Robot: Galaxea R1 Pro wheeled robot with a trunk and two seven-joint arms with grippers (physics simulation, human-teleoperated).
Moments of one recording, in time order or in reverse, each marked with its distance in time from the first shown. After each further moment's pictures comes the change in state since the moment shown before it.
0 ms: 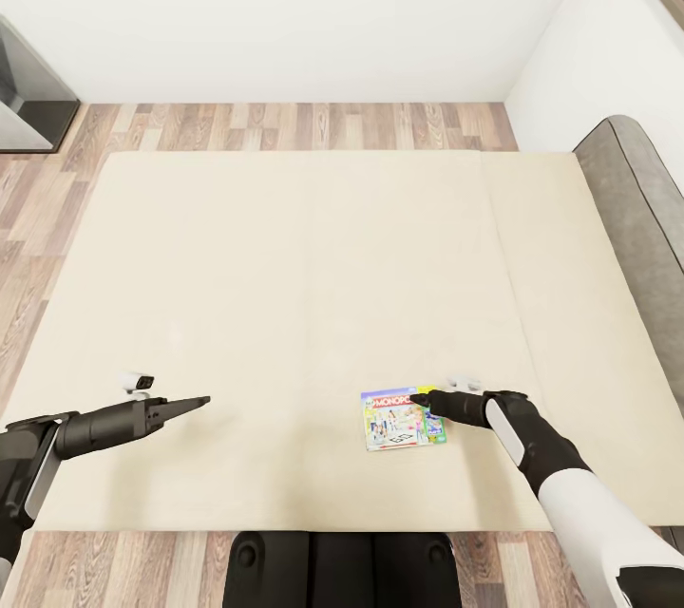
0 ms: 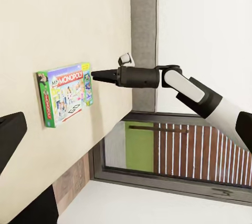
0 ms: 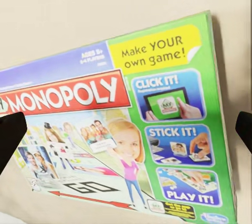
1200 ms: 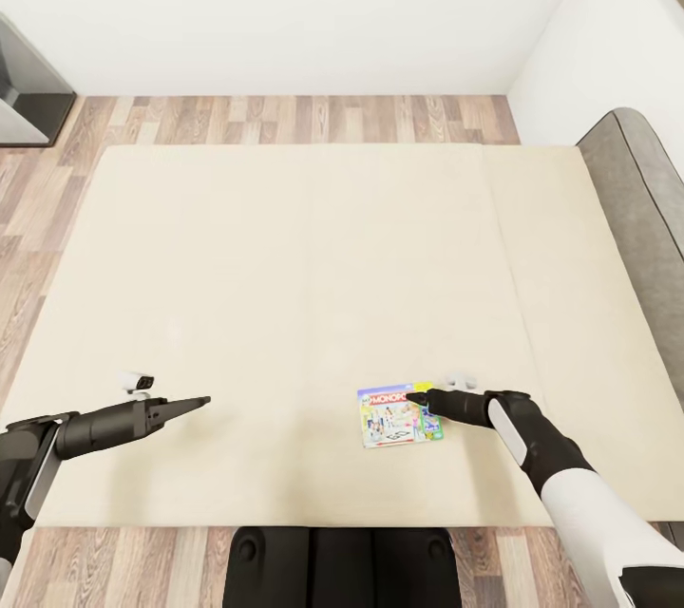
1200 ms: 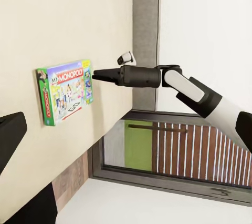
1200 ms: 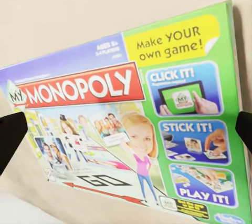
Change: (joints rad) left arm 0.001 -0.001 0.000 0.000 0.000 0.000 0.000; right arm -0.001 -0.009 0.001 0.000 0.001 0.000 0.102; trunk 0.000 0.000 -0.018
